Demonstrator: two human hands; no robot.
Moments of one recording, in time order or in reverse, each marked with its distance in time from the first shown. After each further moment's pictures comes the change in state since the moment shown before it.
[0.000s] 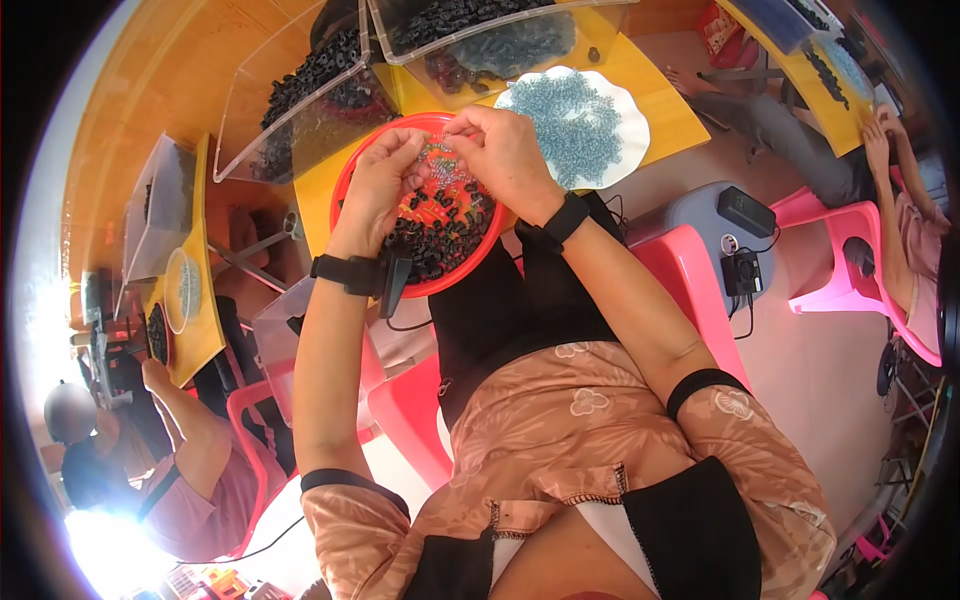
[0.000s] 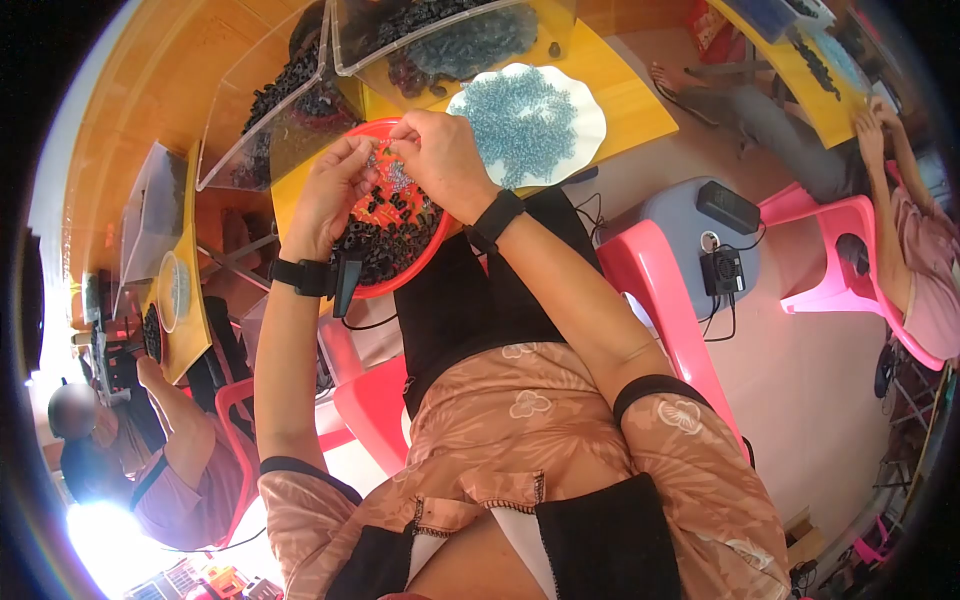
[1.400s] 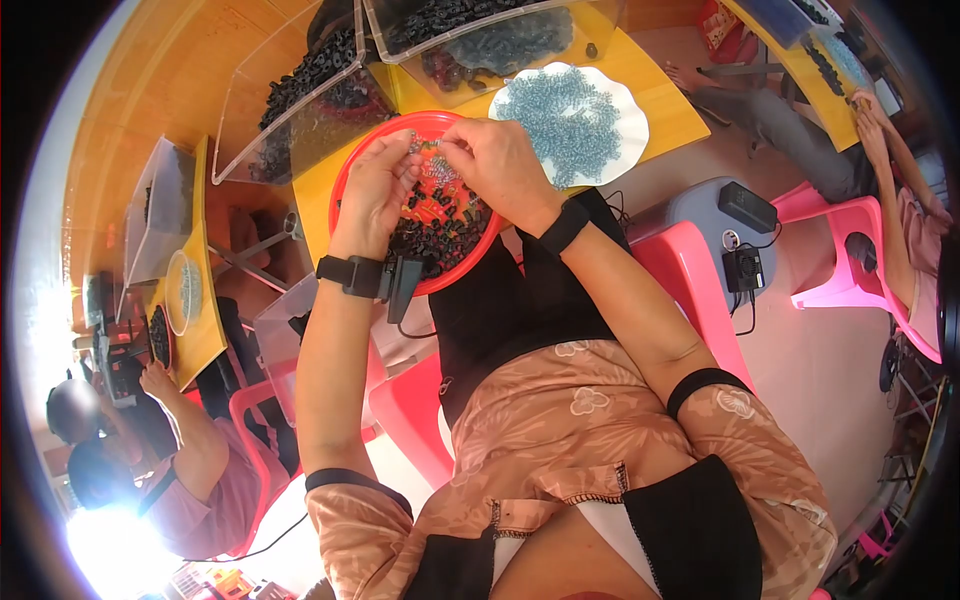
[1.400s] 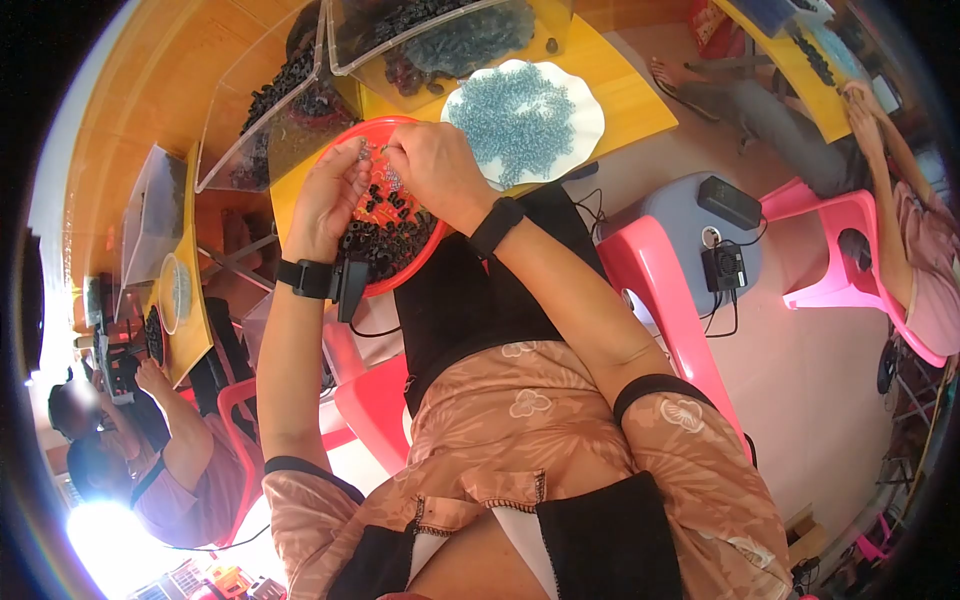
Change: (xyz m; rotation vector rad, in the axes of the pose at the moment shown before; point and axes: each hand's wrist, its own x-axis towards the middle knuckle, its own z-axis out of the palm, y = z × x) left_hand 0.009 -0.014 -0.010 -0.265 0.132 -0.017; right_hand -0.007 -0.008 -0.001 -0.203 0.036 -0.174
